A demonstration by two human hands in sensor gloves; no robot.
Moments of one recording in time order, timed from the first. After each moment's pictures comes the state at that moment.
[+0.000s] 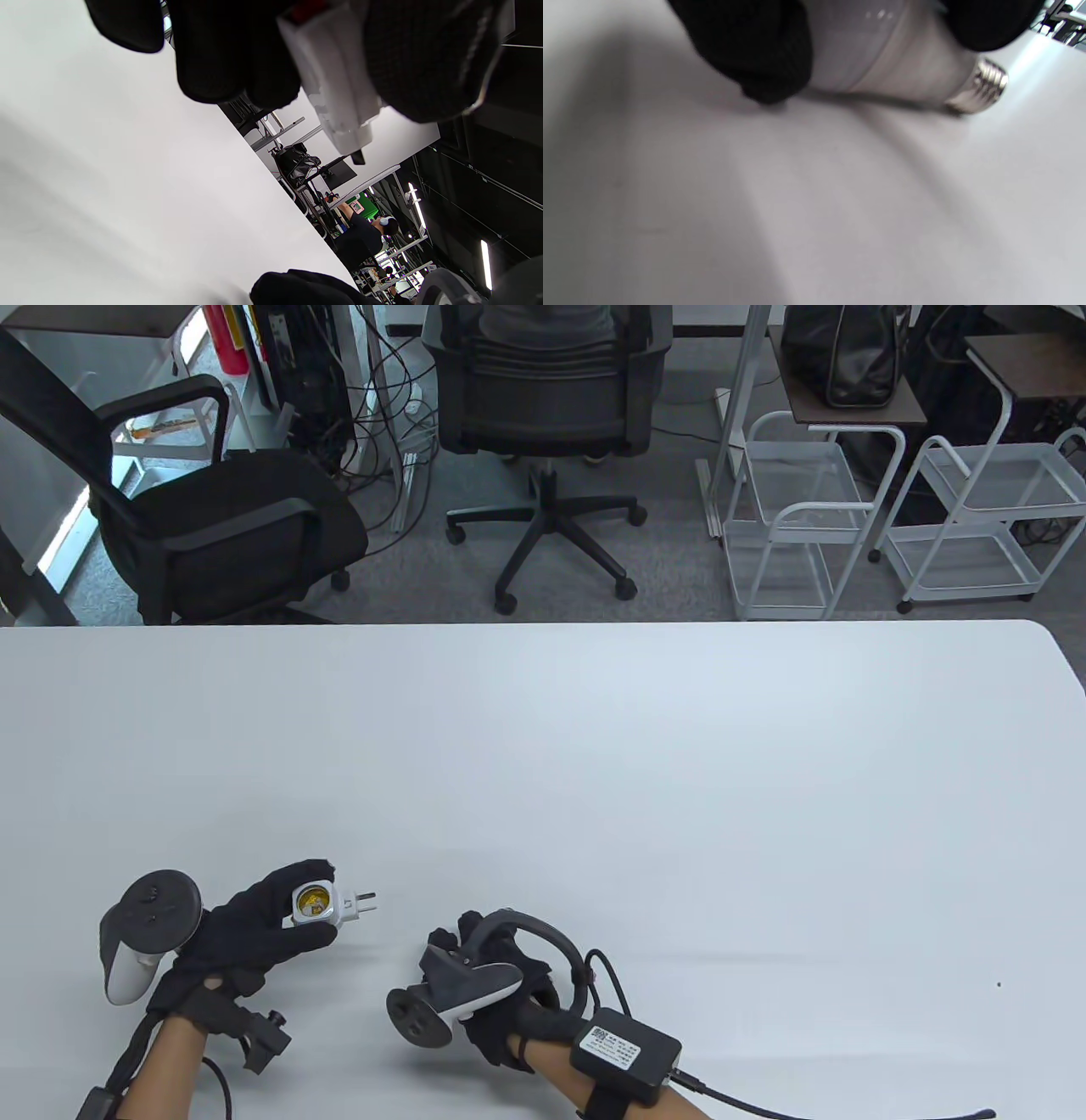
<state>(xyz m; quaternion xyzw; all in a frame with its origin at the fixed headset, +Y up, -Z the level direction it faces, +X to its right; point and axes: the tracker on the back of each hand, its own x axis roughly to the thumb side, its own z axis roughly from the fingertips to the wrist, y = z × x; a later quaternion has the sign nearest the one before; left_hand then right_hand) -0.339 -0.701 -0.276 -0.06 -0.14 0.47 0.87 -0.099 -0.737 -0.240 -0.46 -0.16 -0.86 0.18</state>
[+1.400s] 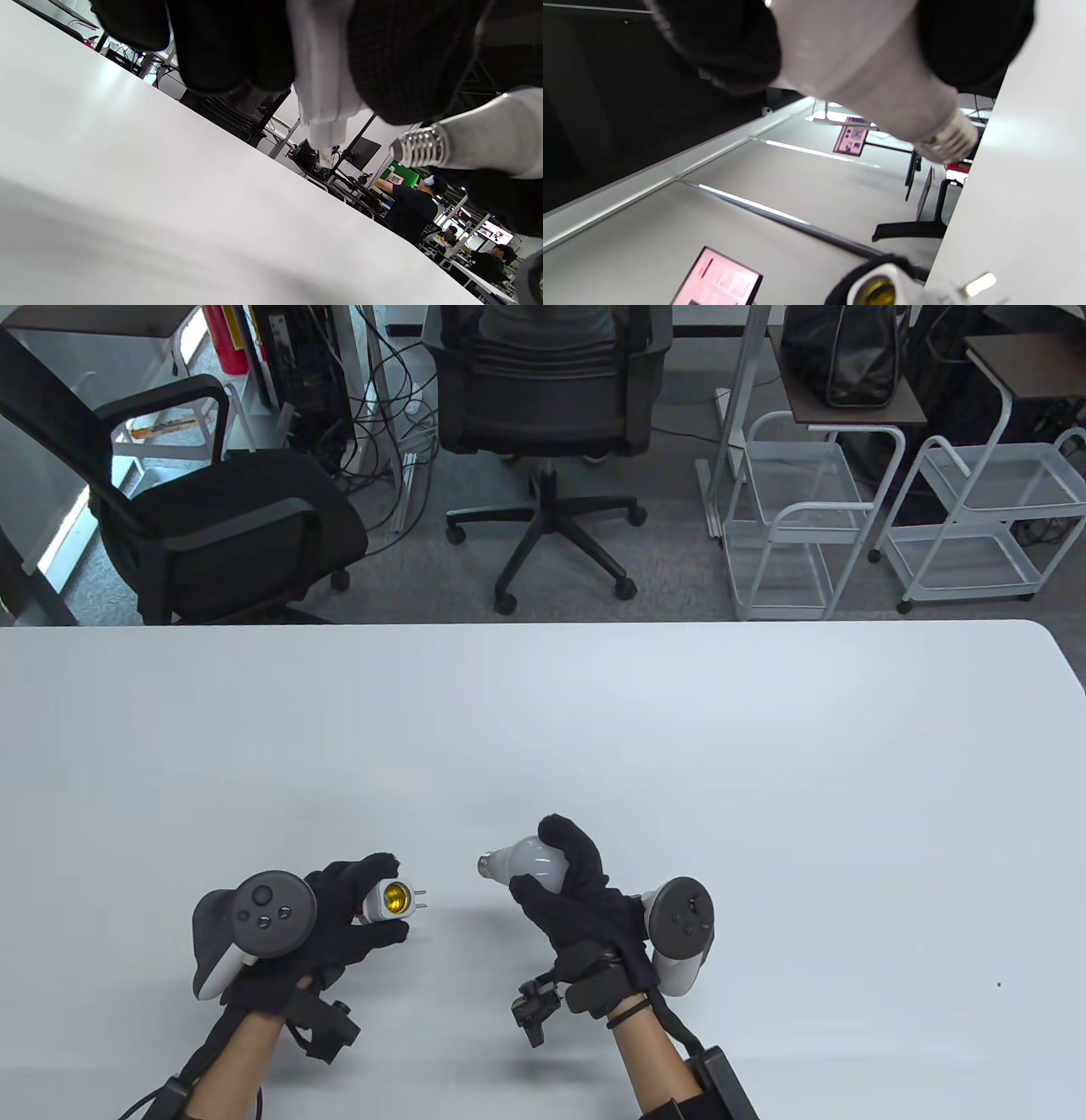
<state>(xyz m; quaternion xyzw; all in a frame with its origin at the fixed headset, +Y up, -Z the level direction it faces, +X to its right) -0.257 -0.683 -0.273 -0.01 -0.14 0.29 0.95 0.050 -0.682 -0.279 -0.20 0.07 -0.69 -0.69</state>
